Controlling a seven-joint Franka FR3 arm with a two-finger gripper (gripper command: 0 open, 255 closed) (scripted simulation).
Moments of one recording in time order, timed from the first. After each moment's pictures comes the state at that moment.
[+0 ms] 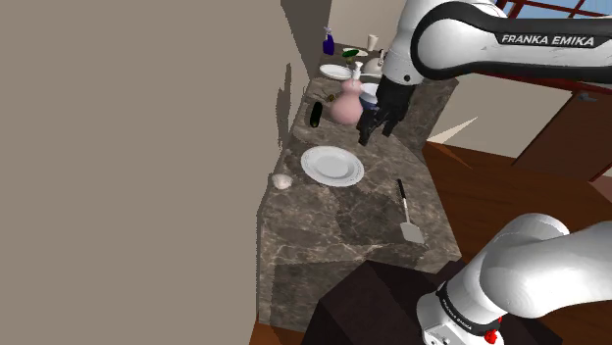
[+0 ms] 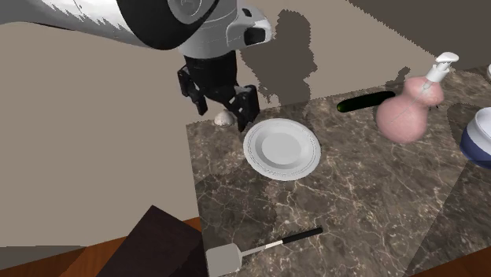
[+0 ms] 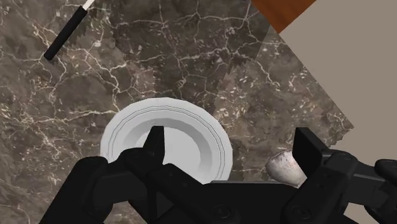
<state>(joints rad) 0.01 -0.59 0.05 -2.35 0.01 1.82 0.09</state>
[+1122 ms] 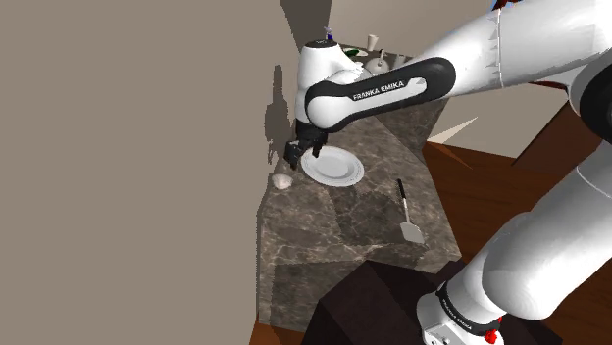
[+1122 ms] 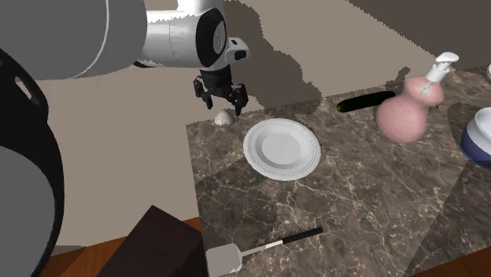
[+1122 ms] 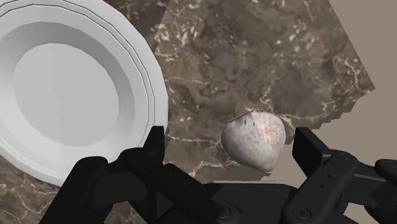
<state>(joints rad) 0.06 0.00 0.18 -2.14 -0.10 2.17 0.21</state>
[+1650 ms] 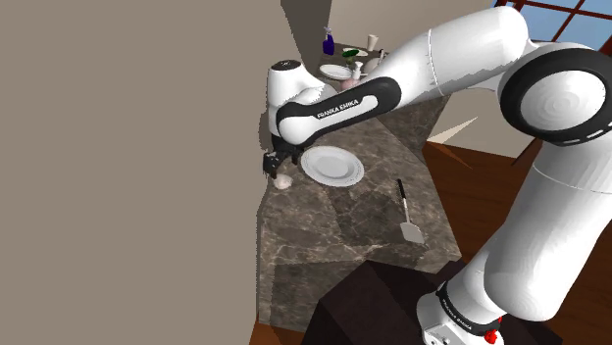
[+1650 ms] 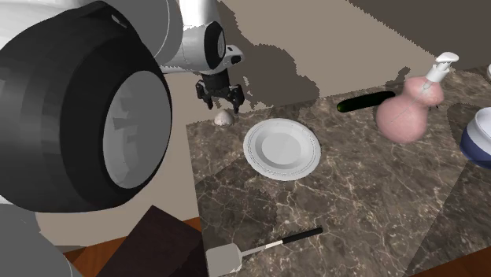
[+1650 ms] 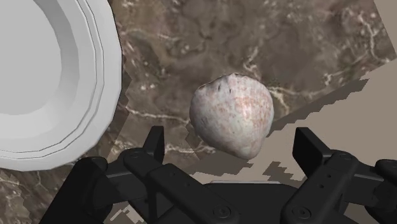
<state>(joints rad) 0.10 0.25 0.20 -1.96 -0.19 2.20 0.27</state>
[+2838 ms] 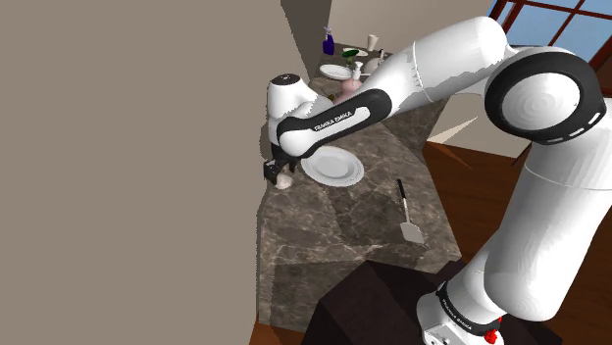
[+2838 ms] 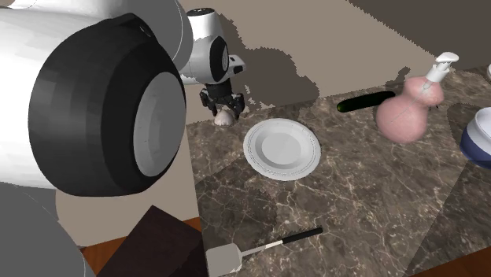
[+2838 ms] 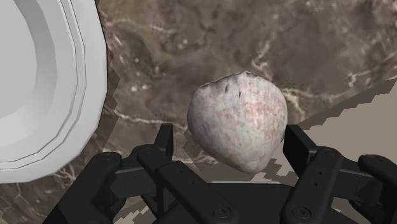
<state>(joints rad) 0.10 0.30 0.19 -1.99 -0.22 2.29 0.28</state>
